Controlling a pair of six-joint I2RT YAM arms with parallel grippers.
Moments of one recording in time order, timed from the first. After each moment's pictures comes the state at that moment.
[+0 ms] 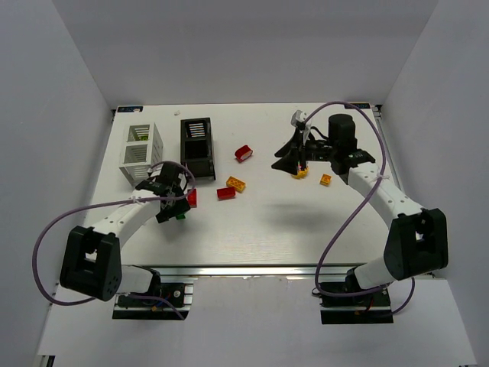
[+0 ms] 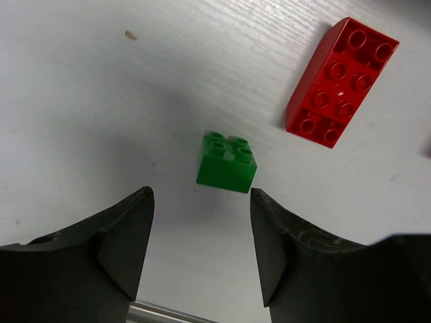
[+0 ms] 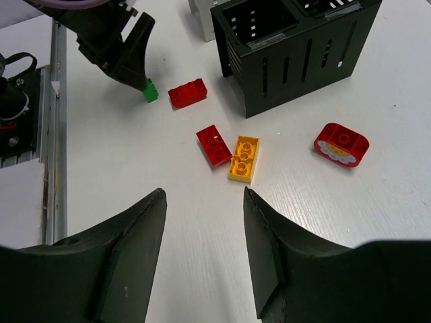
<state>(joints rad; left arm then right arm) -0.30 1.32 0.78 -0.67 -0.28 -0.70 0.31 1.46 1.11 -0.07 -1.04 -0.25</state>
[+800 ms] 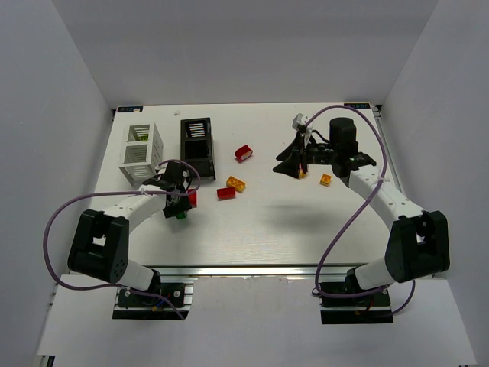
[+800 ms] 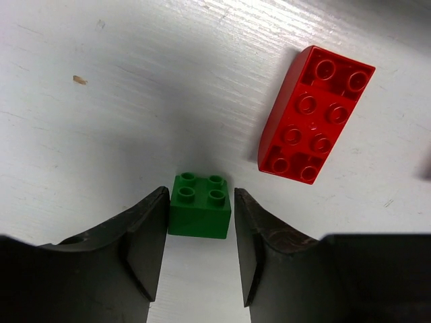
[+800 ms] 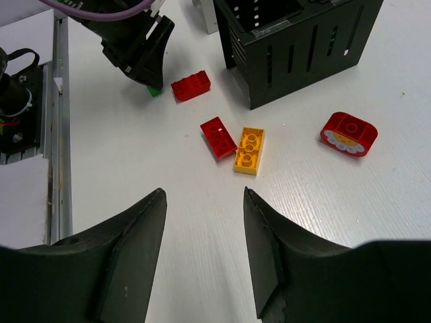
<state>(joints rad) -0.30 1.45 0.79 -0.52 -0.25 -0.63 0.29 1.44 1.06 -0.07 -1.04 -0.24</state>
